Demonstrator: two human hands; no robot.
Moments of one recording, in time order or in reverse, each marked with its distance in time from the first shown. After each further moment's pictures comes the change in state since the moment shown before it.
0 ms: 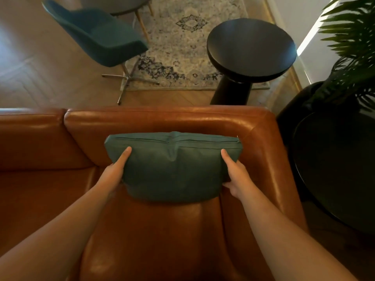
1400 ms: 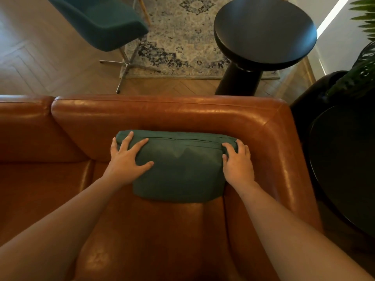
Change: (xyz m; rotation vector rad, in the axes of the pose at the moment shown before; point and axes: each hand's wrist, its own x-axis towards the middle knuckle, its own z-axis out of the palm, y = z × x) left_hand 0.065 -0.011 0.031 1.196 -0.030 0.498; right_hand 0.078 0.015 0.002 -1.406 0.243 -0.537
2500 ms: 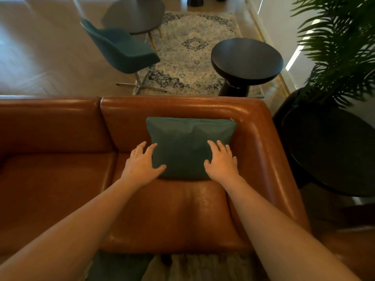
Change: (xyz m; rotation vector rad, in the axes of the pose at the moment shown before) left_hand -0.241 -0.014 -0.024 0.063 0.124 0.065; right_hand -0.244 -0.077 -0.045 0.073 -0.102 -0.105
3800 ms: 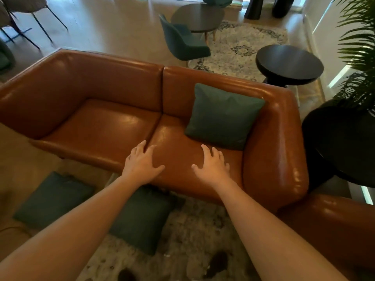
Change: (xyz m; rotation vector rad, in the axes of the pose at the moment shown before) left_hand -0.358 -0.089 0.072 -0.026 0.100 -0.213; right_hand -0.303 -0.012 0.122 -0.059 -0.146 -0.244
